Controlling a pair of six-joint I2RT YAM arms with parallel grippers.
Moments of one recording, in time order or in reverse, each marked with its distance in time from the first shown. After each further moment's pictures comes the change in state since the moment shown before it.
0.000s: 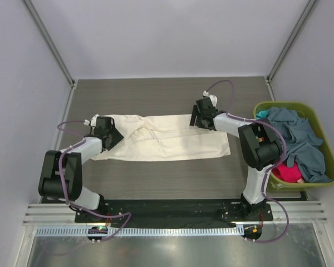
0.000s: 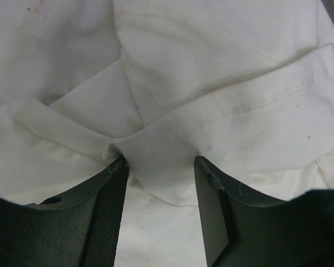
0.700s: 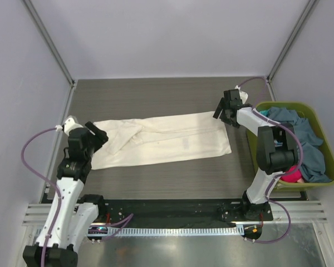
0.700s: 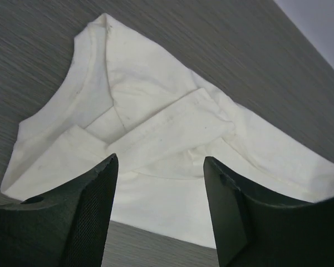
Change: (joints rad) left arm 0.051 -0.660 0.029 -0.307 -0.041 0.134; right arm -0.253 -0.136 -0.018 -0.140 0.042 0.038
